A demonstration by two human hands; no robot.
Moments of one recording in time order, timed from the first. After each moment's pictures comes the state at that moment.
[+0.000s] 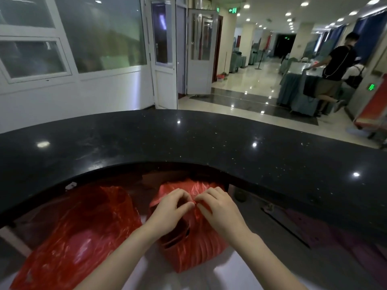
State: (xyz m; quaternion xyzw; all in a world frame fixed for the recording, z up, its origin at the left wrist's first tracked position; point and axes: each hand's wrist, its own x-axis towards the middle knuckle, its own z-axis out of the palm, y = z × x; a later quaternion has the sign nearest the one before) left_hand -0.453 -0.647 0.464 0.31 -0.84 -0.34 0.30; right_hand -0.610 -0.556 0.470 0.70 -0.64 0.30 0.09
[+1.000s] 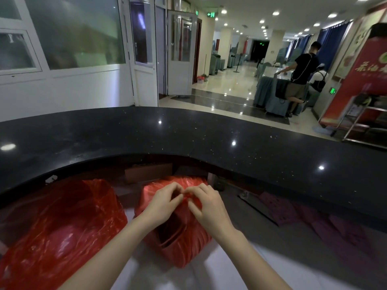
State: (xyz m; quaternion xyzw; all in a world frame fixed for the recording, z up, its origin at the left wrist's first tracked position) left_hand -0.465 -0.616 0.465 0.29 -0.84 -0.37 0.27; right_hand -0.596 -0.509 0.472 0.64 -0.70 0.34 0.02
